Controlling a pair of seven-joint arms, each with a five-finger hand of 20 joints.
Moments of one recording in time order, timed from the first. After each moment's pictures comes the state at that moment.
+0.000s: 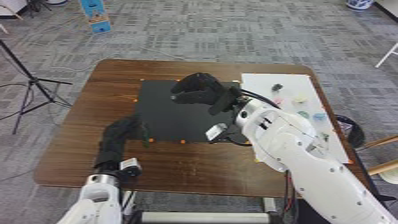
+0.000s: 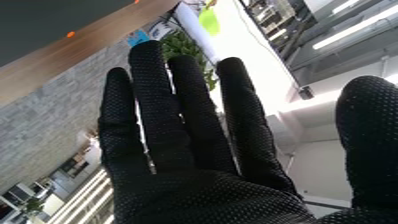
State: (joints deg) left arm 113.3 -56.7 -76.0 -110.8 51.7 23.9 15.7; right arm -72.0 -59.8 54.4 -113.6 -101.0 -11.9 12.3
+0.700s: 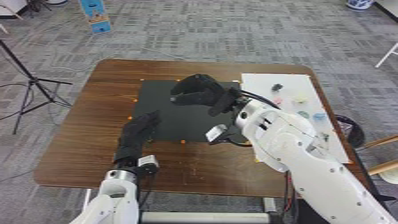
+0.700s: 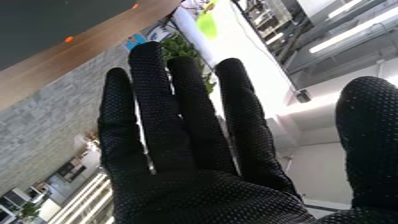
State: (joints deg) left arm 109.3 -60.5 -71.2 -111.0 52.7 23.2 14.0; right arm -72.4 -60.1 54.9 -113.6 -101.1 -13.1 11.7
